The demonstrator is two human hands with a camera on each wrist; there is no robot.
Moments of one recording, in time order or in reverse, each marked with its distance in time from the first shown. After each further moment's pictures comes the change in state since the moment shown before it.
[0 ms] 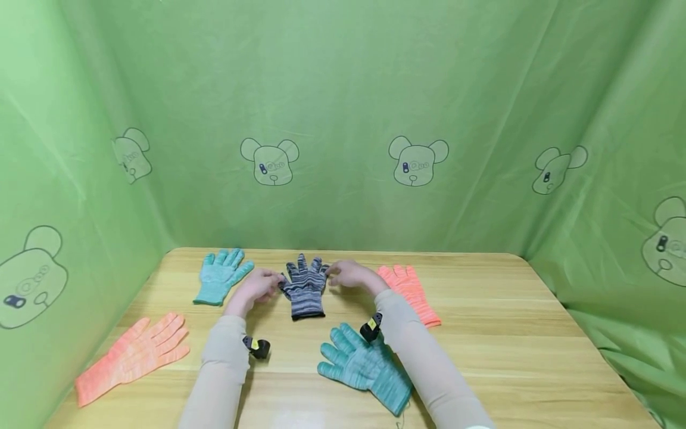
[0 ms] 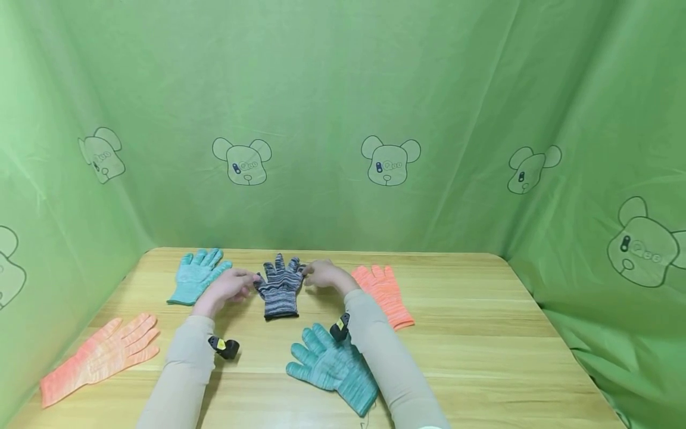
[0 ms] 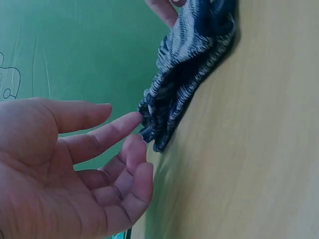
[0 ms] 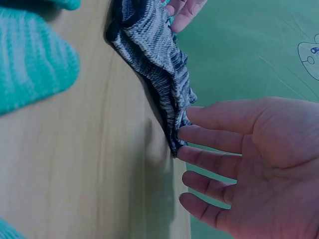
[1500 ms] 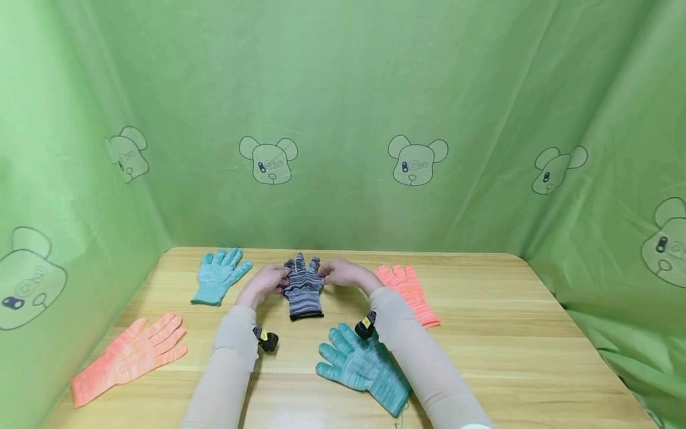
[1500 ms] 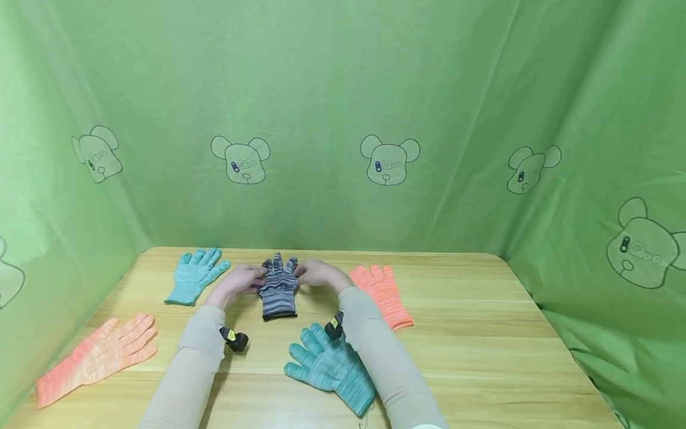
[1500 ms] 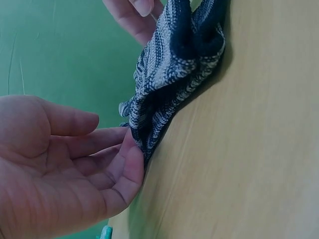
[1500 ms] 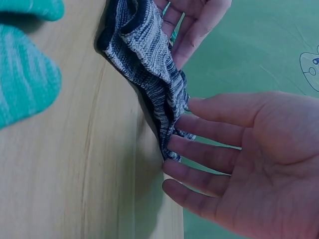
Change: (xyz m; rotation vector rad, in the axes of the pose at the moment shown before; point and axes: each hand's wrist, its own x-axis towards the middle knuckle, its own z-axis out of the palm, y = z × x) left_hand 0.026 0.006 0.019 -0.023 -0.077 -0.017; right_hand 0.007 -0.011 0.003 0.065 -0.043 -0.037
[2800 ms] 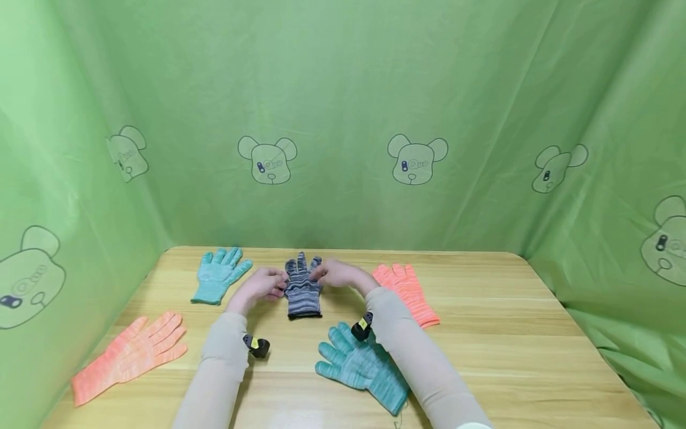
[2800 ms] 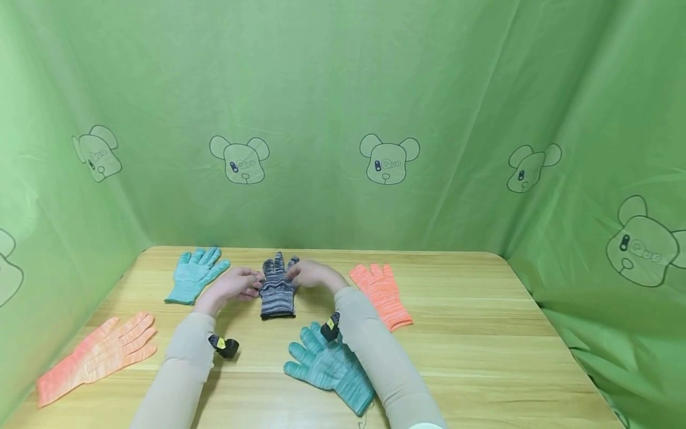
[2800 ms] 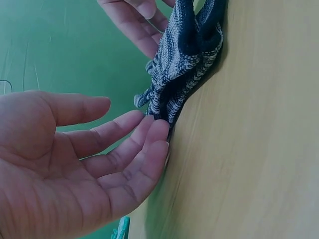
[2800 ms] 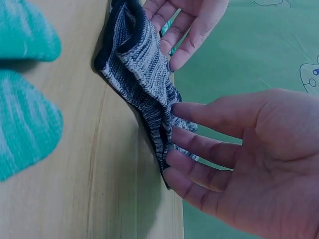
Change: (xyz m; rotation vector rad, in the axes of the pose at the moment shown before) left_hand -0.021 -0.001 -0.009 -0.046 -0.046 -0.009; right_hand -0.002 -0.014 0.004 -0.020 -0.052 -0.061
